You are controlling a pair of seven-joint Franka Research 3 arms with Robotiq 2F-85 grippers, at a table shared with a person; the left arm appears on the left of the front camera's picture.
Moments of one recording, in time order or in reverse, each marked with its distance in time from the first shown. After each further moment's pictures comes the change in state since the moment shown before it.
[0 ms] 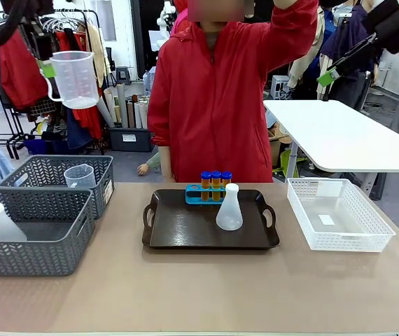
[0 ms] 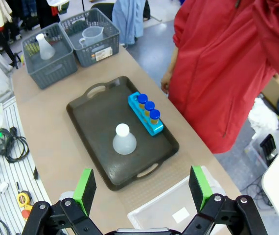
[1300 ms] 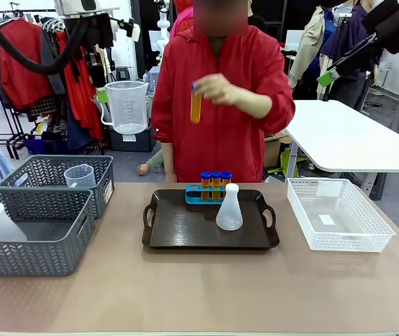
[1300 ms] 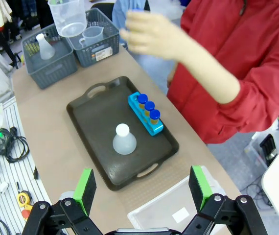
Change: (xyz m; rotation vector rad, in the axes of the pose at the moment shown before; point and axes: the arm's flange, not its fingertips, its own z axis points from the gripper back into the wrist) left arm 0.085 -0.025 -0.064 -0.130 0.025 -0.301; right arm 0.000 0.000 0.000 0.000 0.000 0.000
